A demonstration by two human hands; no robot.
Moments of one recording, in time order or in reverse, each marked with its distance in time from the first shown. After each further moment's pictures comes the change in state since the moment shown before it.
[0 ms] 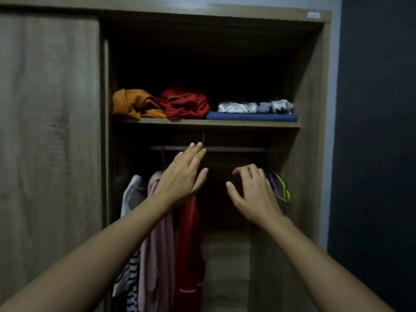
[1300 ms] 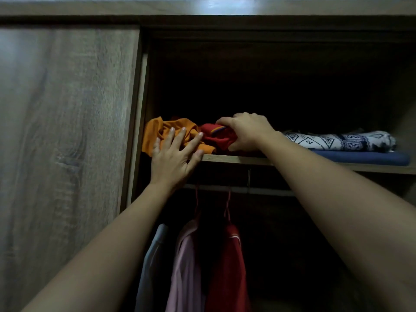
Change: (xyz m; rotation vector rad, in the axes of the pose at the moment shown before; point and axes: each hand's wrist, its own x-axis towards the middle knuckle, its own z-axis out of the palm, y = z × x) left_hand 0.105 -0.212 0.026 0.267 0.237 -0.238; right_hand 0.318 -0.067 0.064 -0.437 -0.091 -0.383
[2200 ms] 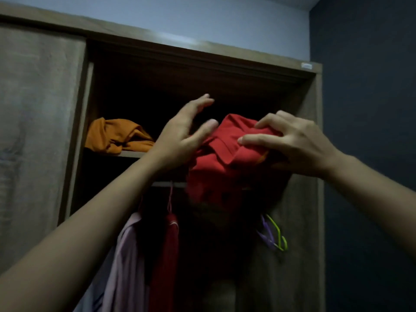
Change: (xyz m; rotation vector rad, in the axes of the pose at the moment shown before) left_hand 0.013 0.154 -0.140 -1.012 -0.034 0.227; right_hand -0.224 0.084 -0.147 -0.255 0.346 -0.420
